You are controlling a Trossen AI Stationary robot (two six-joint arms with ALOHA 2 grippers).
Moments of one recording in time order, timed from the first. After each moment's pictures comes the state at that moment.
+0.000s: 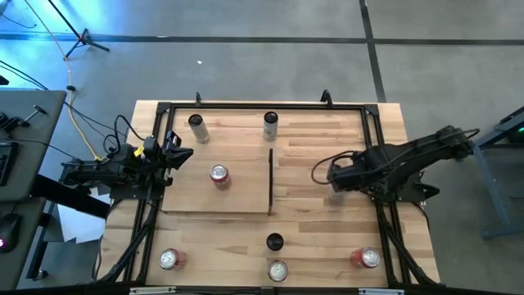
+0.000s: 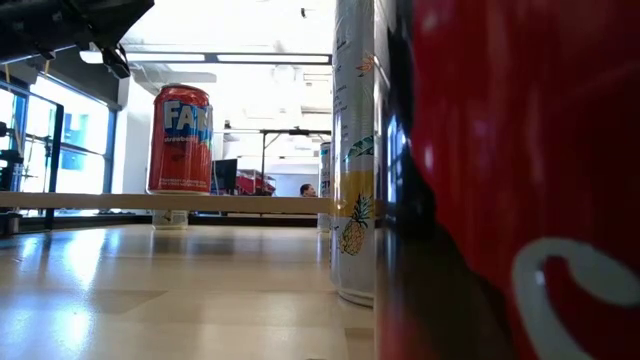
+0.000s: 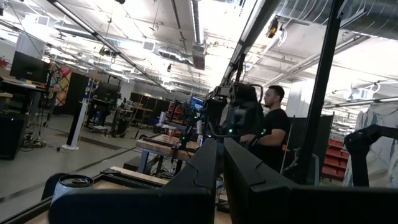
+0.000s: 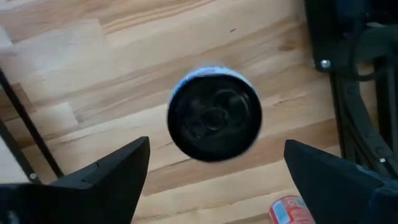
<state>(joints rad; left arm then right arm) -0.01 0.01 0.08 0.32 -0.14 -0.20 0.29 1.25 1.19 -1.48 0.05 2.17</state>
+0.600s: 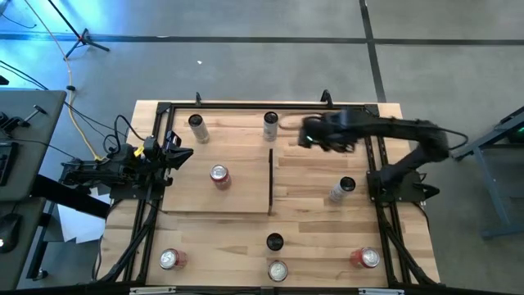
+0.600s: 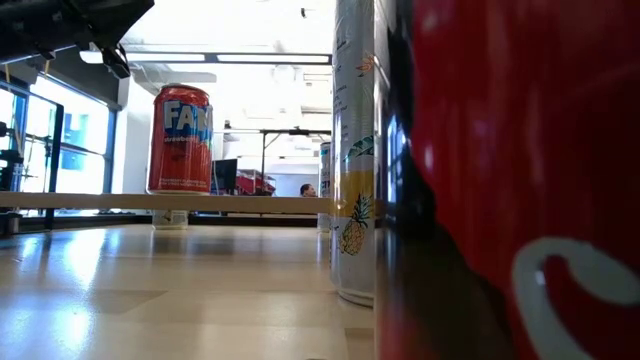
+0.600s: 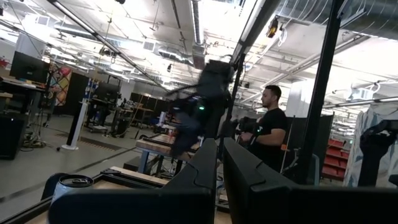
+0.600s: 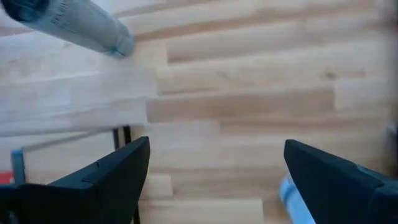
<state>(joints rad) -0.01 0.01 0.08 0.32 -0.14 -0.20 -0.13 1.52 1.54 -1.39 0.28 1.50</state>
